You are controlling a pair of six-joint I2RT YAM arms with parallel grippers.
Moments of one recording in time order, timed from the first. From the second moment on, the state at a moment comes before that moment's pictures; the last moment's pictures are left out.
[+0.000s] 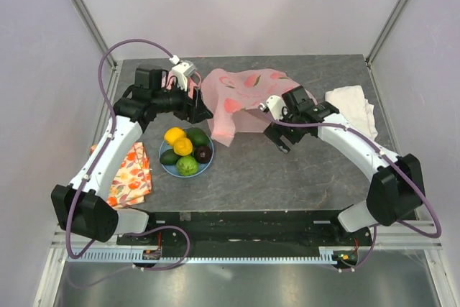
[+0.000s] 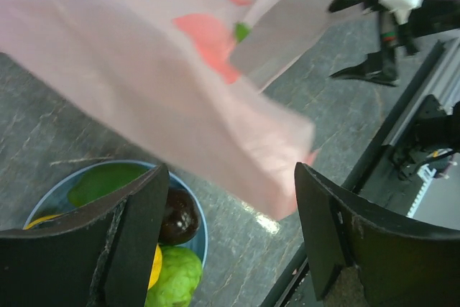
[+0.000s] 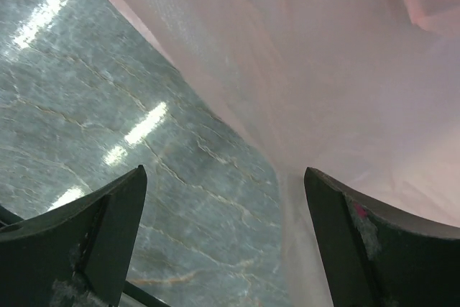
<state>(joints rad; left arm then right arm) -0.26 1.33 1.28 -0.58 0.65 0.01 0.49 1.49 1.18 -0.77 -0.07 -0.38</state>
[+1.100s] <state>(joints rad) -0.57 1.50 1.23 -0.71 0.43 0.07 0.46 1.63 1.53 -0.73 -0.39 -0.24</state>
